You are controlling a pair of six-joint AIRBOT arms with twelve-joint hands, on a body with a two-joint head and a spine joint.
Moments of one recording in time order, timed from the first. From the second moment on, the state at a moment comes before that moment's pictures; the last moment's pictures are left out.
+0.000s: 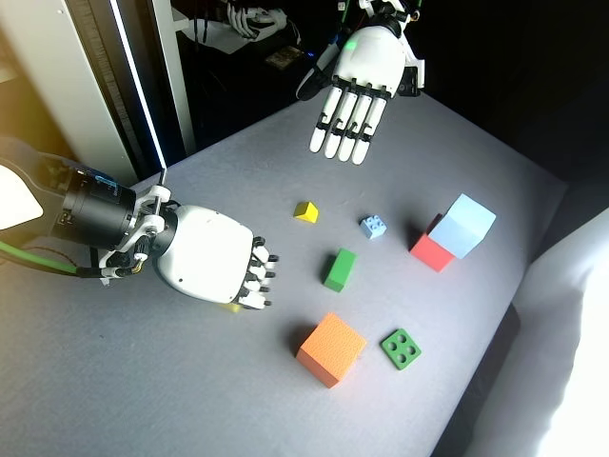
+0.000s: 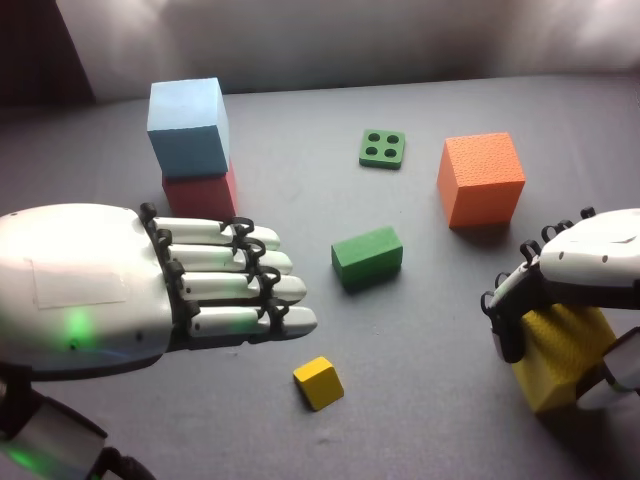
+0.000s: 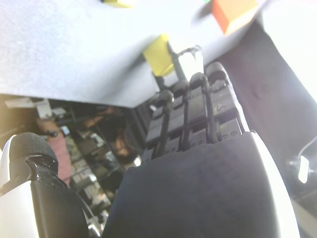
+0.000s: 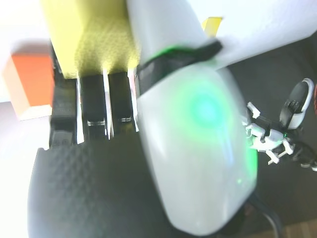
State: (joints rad) left arm 0.35 -0.63 0.81 1.15 -0.62 0.18; right arm -0.37 -0.87 0.92 -0.63 0.14 -0.10
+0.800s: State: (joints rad) left arm 0.34 -0.63 0.82 1.20 -0.62 0.13; right arm 0.03 -0.86 0.93 -0.59 -0.02 -0.09
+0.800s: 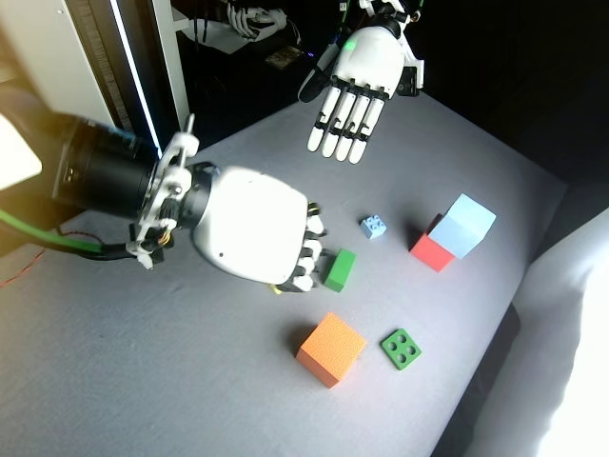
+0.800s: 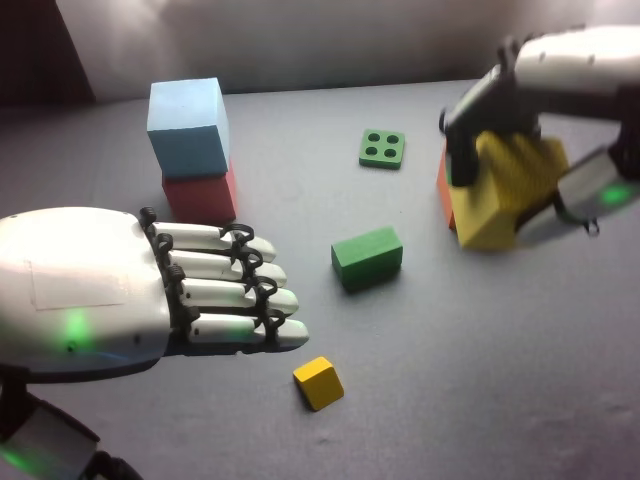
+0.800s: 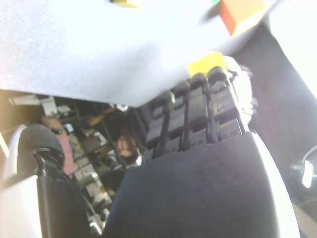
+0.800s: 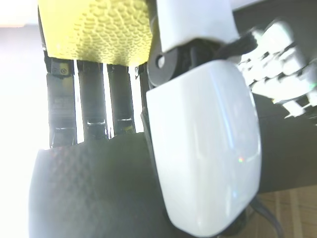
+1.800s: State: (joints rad) left arm 0.33 -0.63 0.83 1.20 -0.62 0.13; right arm 0.09 -1.11 1.27 -0.49 -0.22 -0.16
